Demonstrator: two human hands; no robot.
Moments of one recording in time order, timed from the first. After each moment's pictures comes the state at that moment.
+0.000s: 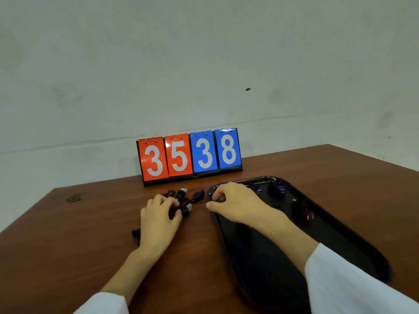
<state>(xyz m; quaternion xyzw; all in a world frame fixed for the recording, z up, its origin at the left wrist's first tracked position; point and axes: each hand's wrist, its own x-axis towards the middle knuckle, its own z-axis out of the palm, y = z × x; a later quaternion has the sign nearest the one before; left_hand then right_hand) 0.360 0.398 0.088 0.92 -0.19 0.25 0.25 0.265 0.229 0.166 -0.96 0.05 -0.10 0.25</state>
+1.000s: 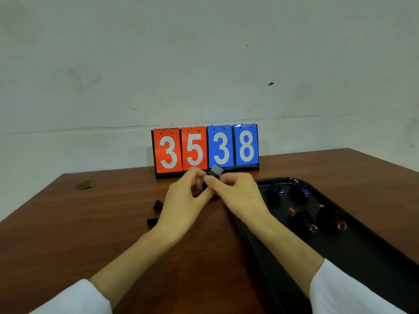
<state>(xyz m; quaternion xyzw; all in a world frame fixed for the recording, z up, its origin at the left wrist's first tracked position) 0.336 0.393 0.143 0.80 -0.31 0.17 0.48 0.293 0.274 0.159 -0.83 0.03 -0.21 0.51</state>
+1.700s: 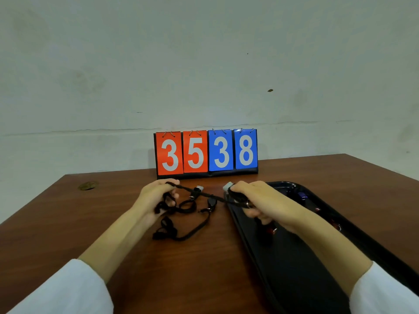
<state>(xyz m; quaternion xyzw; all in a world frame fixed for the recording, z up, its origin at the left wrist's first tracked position) 0.388 0.433 0.143 0.64 -0.02 -0.10 0.76 0.256 0.240 0.191 -0.86 0.05 0.03 0.51</state>
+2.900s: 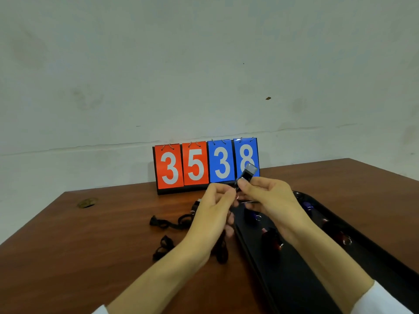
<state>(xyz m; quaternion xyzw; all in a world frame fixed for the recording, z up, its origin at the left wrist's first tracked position) 0.300 0.359 0.170 0.68 -0.22 -0.10 0.69 0.275 0.226 0.177 -0.70 0.05 -0.19 0.68</state>
